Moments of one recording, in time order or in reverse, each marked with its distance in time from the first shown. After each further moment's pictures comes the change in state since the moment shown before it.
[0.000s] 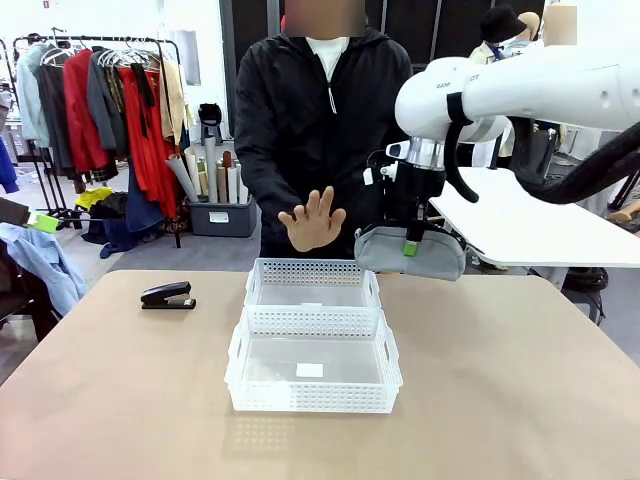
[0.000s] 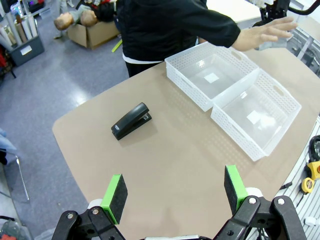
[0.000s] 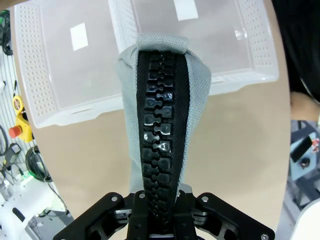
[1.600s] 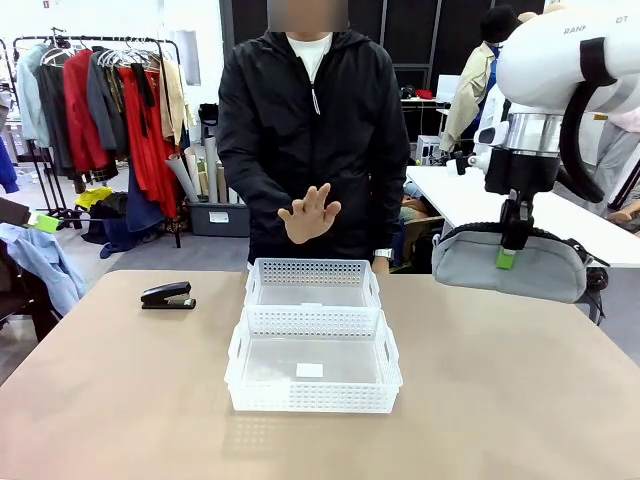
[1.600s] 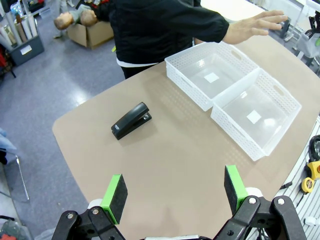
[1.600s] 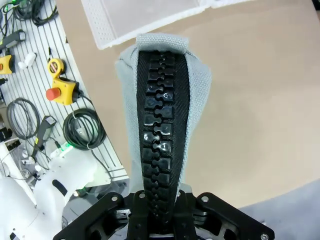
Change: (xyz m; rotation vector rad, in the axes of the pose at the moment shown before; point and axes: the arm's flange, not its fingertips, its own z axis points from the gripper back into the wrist) left arm 0.000 0.000 -0.001 0.000 0.002 0.000; right arm -0.136 0.134 0.056 0.035 0.037 -0.149
